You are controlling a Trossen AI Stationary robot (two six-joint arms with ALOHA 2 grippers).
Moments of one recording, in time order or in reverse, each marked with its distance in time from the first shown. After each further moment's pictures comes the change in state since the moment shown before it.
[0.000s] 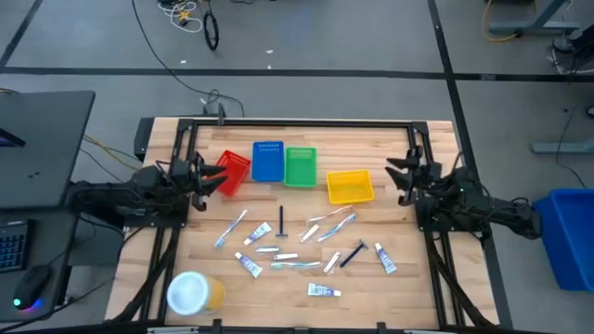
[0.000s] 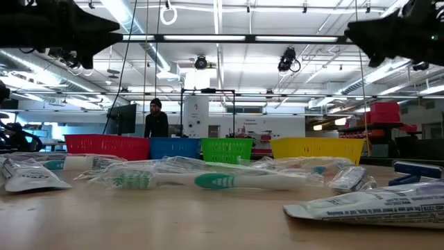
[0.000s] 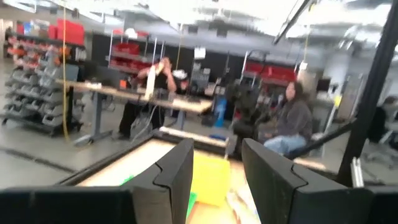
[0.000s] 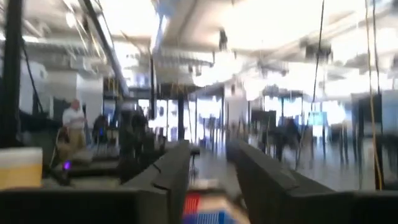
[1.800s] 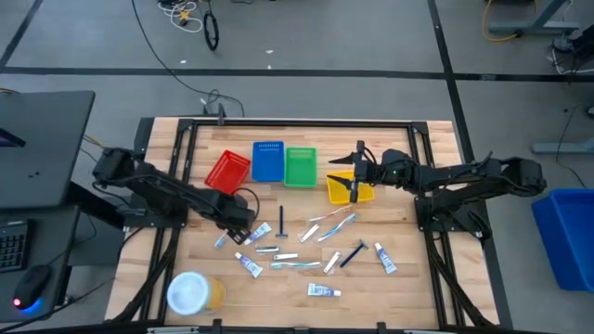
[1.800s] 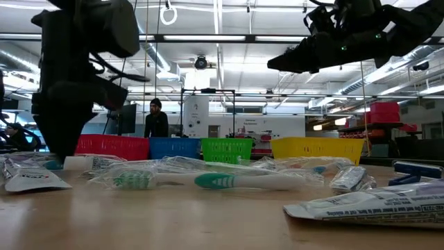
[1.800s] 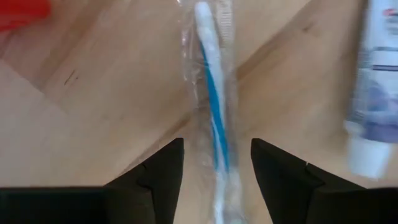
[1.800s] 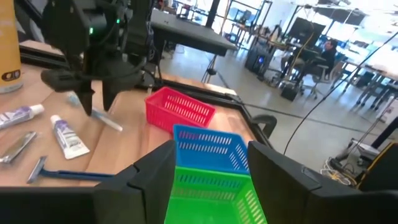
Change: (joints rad) left arm -0.241 1.381 0.582 -0.868 0.212 -0.904; right arm 0.059 1.116 0.438 0.122 -0.020 -0.271
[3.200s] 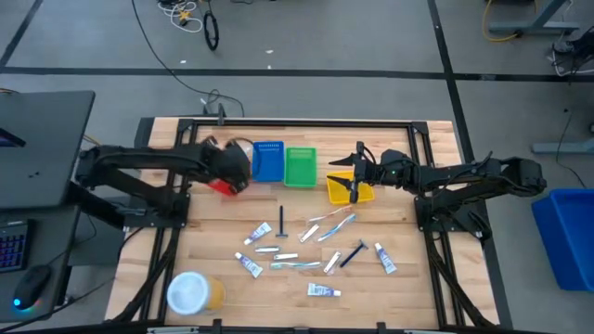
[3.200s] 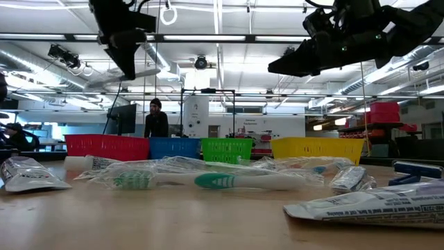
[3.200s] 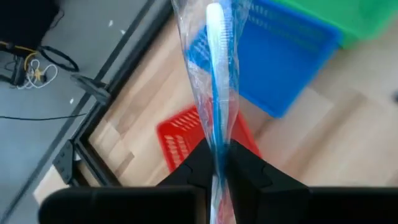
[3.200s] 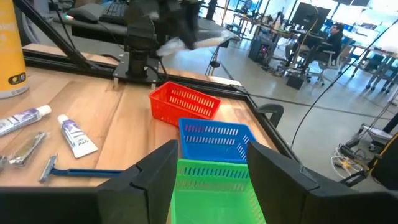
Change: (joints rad) left arm 0.327 -0.266 0.364 -0.386 -0.532 0.585; right arm 0.000 0.000 0.000 -0.029 -0.001 0.068
